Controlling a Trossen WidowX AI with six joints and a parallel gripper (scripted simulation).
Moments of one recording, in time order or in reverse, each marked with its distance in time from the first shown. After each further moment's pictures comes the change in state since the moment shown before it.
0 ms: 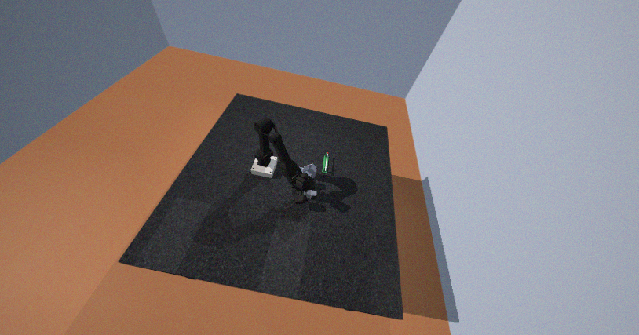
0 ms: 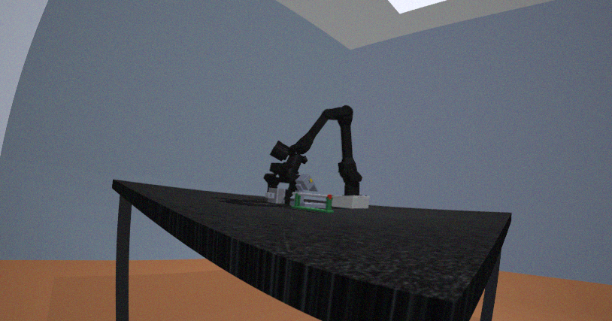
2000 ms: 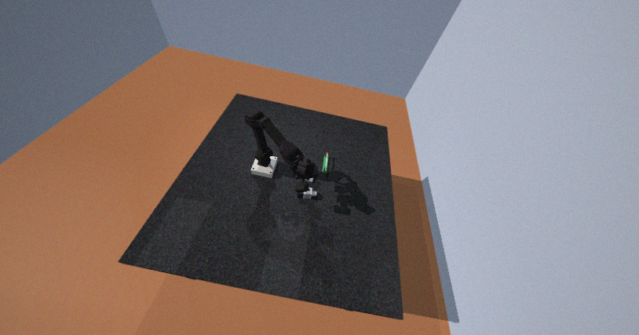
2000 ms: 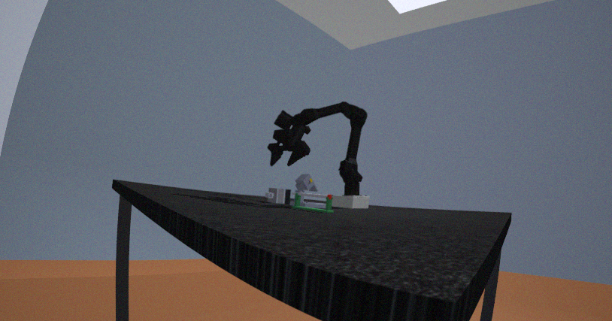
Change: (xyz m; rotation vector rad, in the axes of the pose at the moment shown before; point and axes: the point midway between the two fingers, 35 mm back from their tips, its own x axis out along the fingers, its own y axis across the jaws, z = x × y) arm -0.112 0.000 0.064 0.052 -0.003 -0.008
